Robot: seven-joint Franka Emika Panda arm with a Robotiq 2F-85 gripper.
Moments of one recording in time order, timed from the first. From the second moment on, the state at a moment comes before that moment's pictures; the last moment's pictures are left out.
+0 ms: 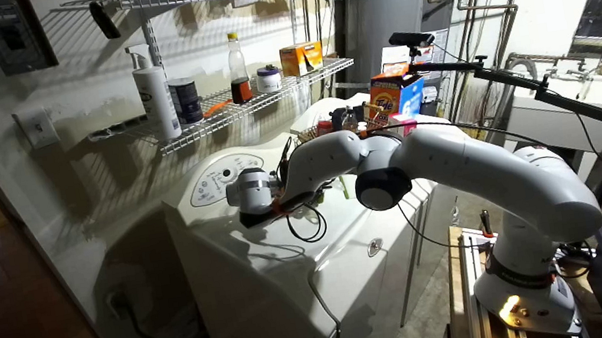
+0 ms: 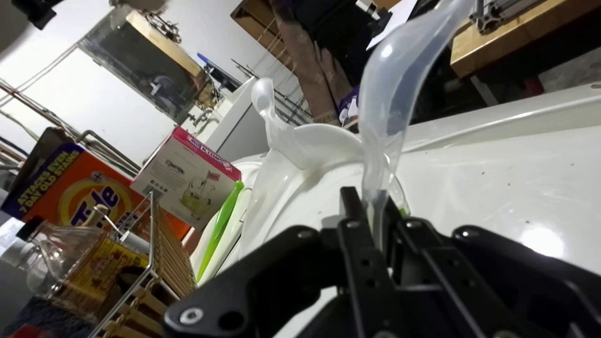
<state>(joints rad) 0.08 1.28 -0.21 -0.81 -0.73 0.96 0.04</state>
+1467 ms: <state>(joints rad) 0.05 1.22 -0.25 -1.11 -0.72 0.87 0.21</state>
